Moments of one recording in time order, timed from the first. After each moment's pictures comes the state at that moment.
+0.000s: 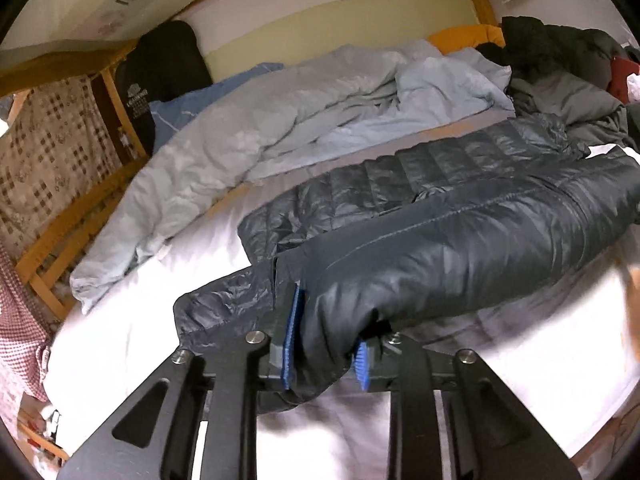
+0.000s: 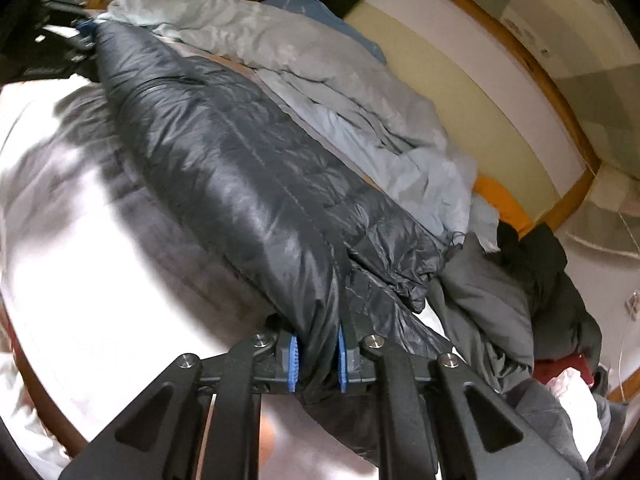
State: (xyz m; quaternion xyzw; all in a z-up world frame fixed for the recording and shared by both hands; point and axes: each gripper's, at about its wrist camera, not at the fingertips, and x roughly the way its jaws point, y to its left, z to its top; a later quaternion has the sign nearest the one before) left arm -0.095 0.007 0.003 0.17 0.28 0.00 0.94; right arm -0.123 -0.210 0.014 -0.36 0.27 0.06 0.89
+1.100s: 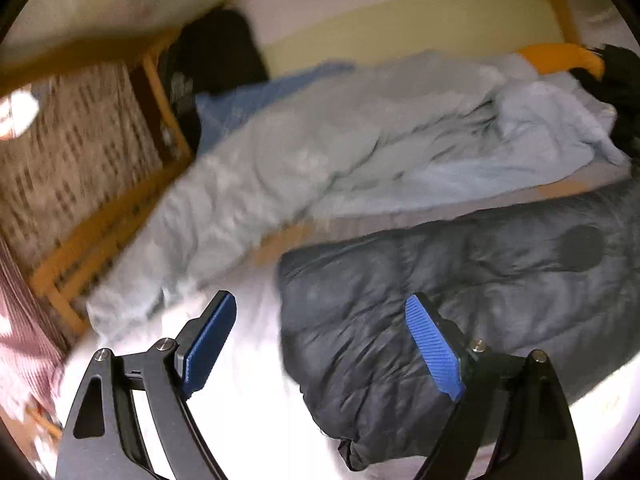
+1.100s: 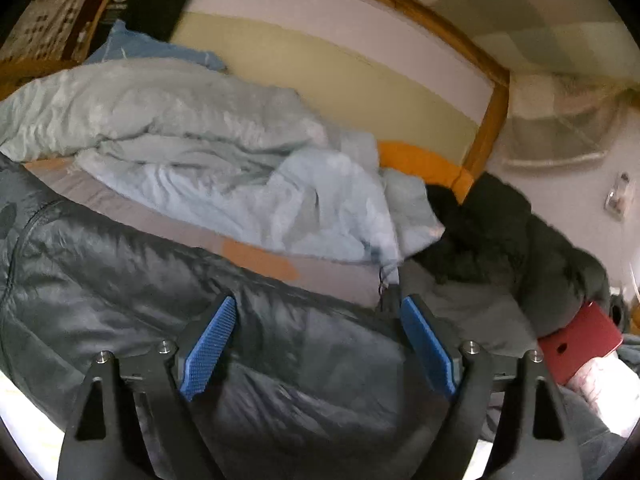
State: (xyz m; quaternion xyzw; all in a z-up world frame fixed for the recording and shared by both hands) left arm 0.100 0.057 0.042 0.13 0.28 0.11 0.94; right arm 0.094 -0.275 0.057 -0.19 0.23 -0.12 0.95
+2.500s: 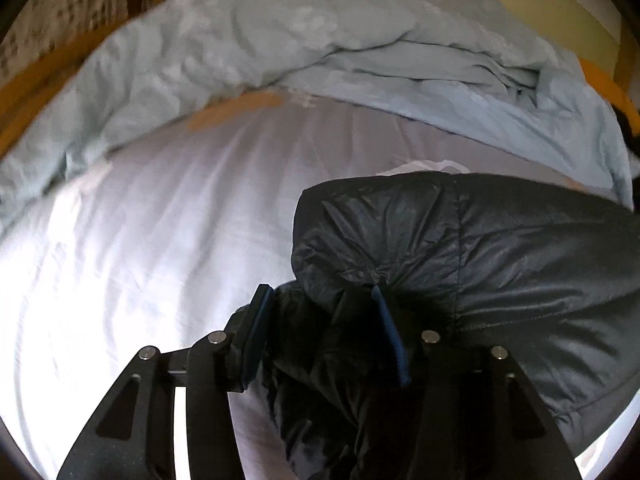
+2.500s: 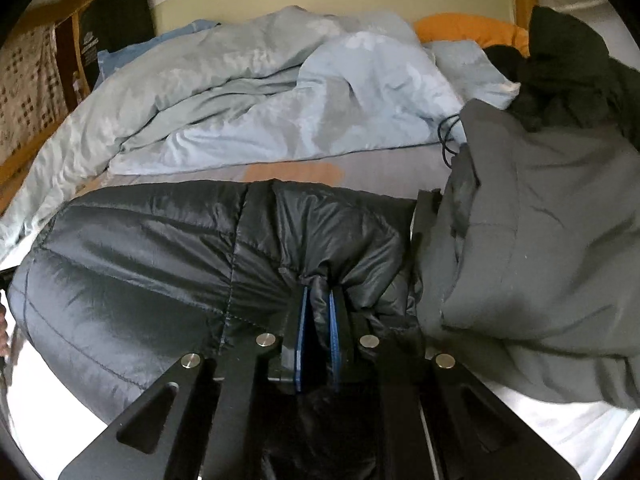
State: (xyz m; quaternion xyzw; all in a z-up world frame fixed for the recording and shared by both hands) left arm 0.187 0.124 -0.048 -0.05 0.44 0.06 0.90; right arm 0.159 -0.375 -0.011 0.01 0.36 0.03 0.93
